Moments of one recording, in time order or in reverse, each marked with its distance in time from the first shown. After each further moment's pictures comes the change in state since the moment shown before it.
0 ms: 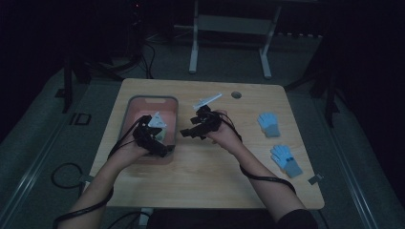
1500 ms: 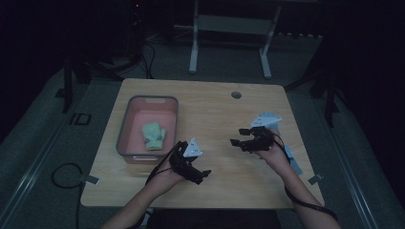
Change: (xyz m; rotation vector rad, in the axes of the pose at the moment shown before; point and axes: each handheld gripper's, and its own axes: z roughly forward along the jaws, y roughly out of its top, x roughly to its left) left arm -0.110 0.011 0.061 -0.118 -0.163 0.029; right arm -0.046 -0.135 -0.108 -0.134 -0.217 0.042
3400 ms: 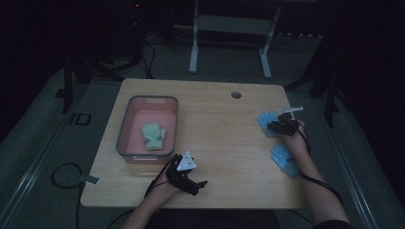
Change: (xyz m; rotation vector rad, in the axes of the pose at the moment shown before) left arm -0.008 -0.049 0.014 -0.044 -0.005 -0.045; right arm -0.158 -0.055 -0.001 0.169 -0.403 0.190
